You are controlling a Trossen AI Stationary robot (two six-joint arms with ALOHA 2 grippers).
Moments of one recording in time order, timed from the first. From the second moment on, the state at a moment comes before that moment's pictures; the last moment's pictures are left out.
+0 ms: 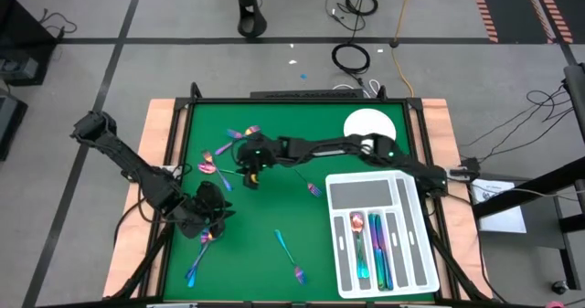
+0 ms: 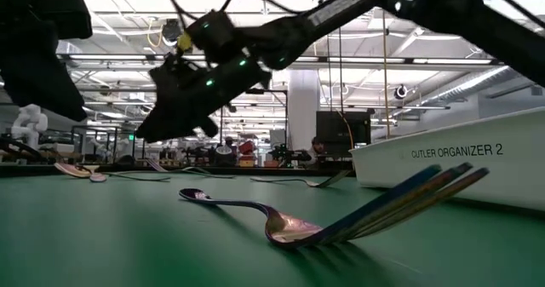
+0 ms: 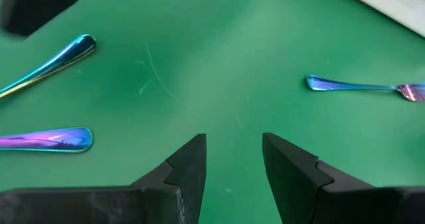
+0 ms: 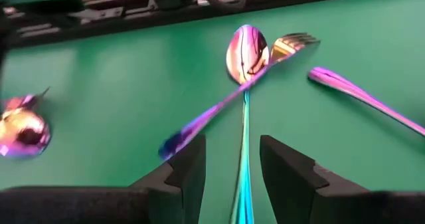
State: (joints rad) left arm -0.73 1.07 0.49 -0.41 -0.58 -1.15; right arm -0.13 2.48 2.00 -0.09 -0.16 0.12
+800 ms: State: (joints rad) left arm -0.73 1.07 0.49 -0.41 -0.60 -1.14; right arm -0.13 2.73 2.27 -0.14 -0.07 0.08
